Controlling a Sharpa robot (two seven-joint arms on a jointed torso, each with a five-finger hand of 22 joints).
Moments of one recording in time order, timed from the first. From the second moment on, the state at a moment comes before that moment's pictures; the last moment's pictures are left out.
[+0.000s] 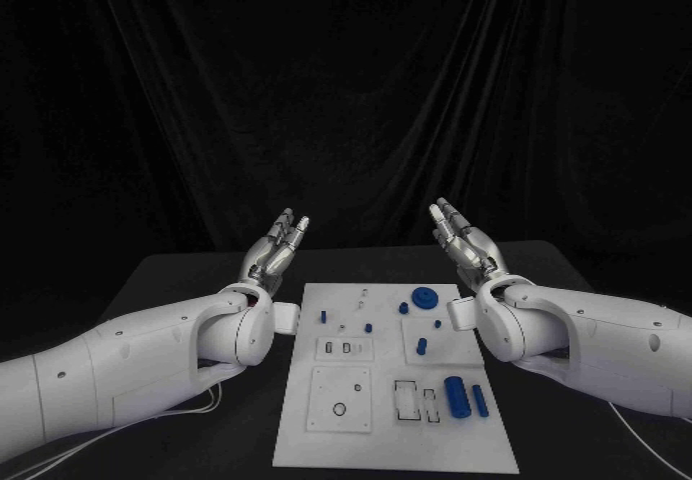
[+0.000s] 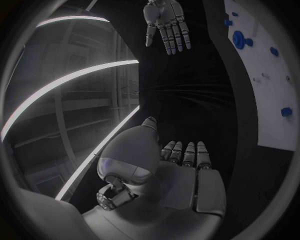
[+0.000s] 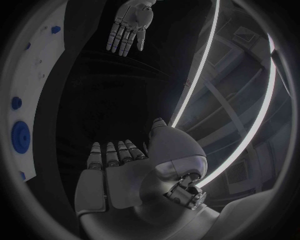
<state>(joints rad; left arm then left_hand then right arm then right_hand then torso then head) 1.14 -0.72 -0.11 1.44 0.05 -0.52 0.53 1.18 0.28 -0.18 0.28 0.31 0.01 -0.08 0.01 0.00 0.00 -0.12 0.00 0.00 0.00 -0.03 0.00 0.00 0.11 0.00 -0.03 0.00 0.00 1.18 -0.78 -0.17 1.47 -0.04 -0.53 0.55 0.98 0.27 -0.28 0.28 0.25 0.00 -0.05 0.04 0.01 0.00 -0.09 0.00 0.00 0.00 -0.03 0.00 0.00 0.16 0.00 0.07 0.00 0.00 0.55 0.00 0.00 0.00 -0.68</state>
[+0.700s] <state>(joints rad) 1.24 -0.70 -0.21 1.33 0.14 -0.01 0.64 1.42 0.27 -0.15 0.28 0.53 0.22 0.11 0.09 0.04 0.17 0.11 0.18 0.05 0.14 0.12 0.14 0.06 0.17 0.13 0.23 0.09 0.05 1.23 -0.81 -0.21 1.43 -0.12 -0.29 0.59 1.20 0.20 -0.31 0.28 0.23 0.23 0.03 0.20 0.04 0.14 0.14 0.25 0.05 0.29 0.17 0.16 0.09 0.16 0.37 0.26 0.19 0.09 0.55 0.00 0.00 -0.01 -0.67</state>
